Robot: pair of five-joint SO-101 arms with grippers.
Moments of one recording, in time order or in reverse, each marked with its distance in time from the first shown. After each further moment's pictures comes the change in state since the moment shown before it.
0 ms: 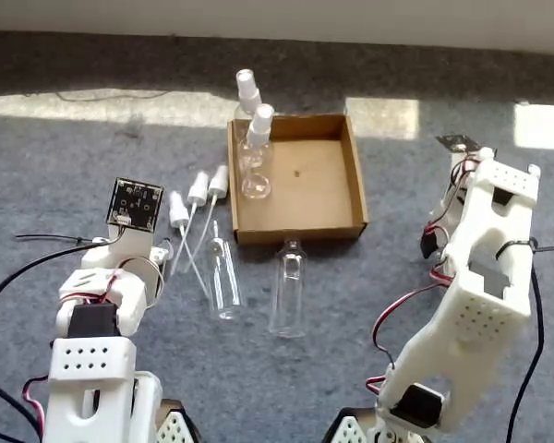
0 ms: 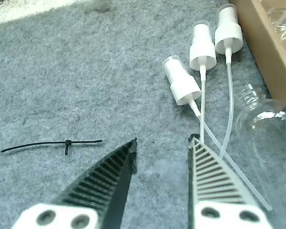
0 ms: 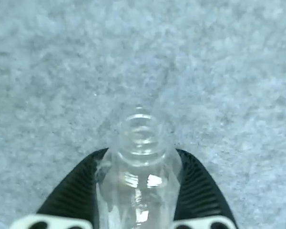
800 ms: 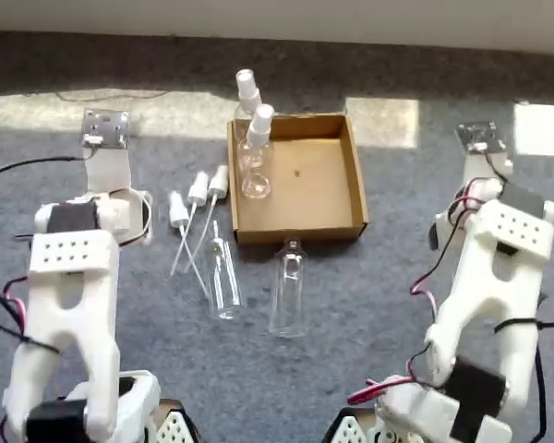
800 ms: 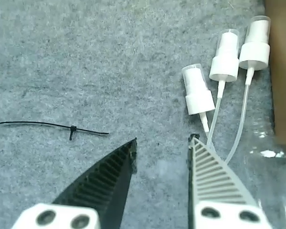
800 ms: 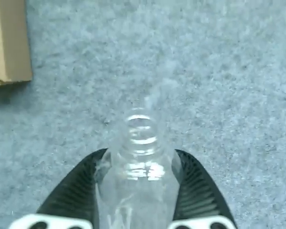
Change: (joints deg) left arm -2.5 36.7 -37.3 16.9 9.9; right arm -1.5 -46.2 38.2 -14.5 -5.9
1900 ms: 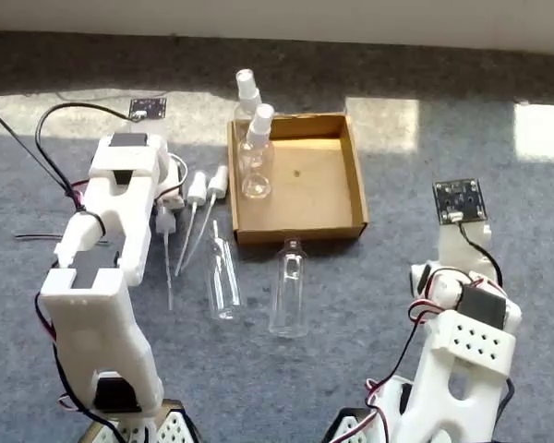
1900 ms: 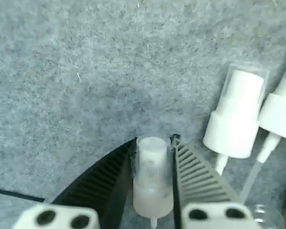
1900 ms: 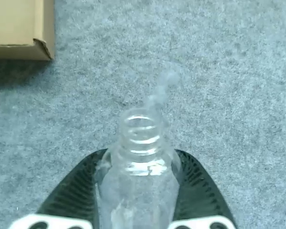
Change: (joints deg) left arm 4.3 55.1 -39.4 4.8 10.0; right arm -1.2 -38.5 34.5 -9.1 -1.5
